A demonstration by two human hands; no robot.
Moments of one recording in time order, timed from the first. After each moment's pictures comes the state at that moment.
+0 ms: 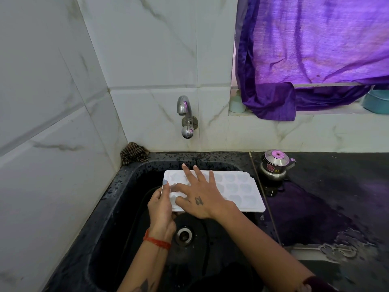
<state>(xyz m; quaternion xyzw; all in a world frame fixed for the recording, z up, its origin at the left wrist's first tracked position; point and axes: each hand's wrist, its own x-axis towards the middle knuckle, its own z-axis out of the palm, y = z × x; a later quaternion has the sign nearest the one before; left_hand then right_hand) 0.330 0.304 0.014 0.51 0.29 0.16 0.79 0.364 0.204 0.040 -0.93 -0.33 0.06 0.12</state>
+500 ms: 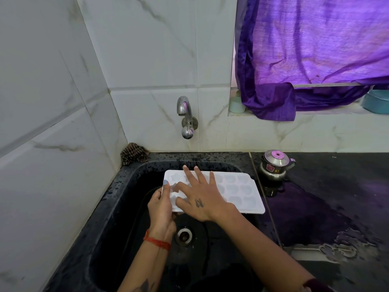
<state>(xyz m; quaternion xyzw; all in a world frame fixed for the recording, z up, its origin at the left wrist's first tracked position) 0.330 0.304 0.013 0.51 0.29 0.17 0.79 0.362 0.202 0.034 -0.94 -0.33 0.04 0.12</state>
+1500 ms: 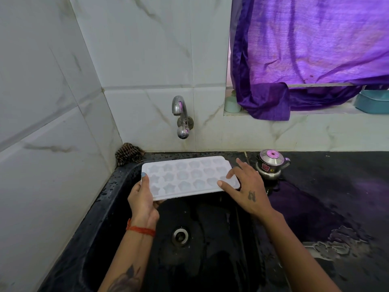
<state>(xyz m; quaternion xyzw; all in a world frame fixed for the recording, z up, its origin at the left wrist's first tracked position) 0.348 0.333 0.029 0.48 0.33 0.22 0.78 0.388 0.096 0.008 -0.92 -0.14 -0.12 0.34</state>
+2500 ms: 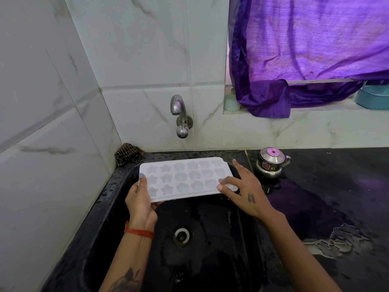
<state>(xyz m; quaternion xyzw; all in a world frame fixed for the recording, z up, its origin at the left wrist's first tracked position) 0.352 0.340 0.022 0.49 0.34 0.22 0.78 0.387 0.096 0.002 -0.93 -0.18 -0.07 0.32</state>
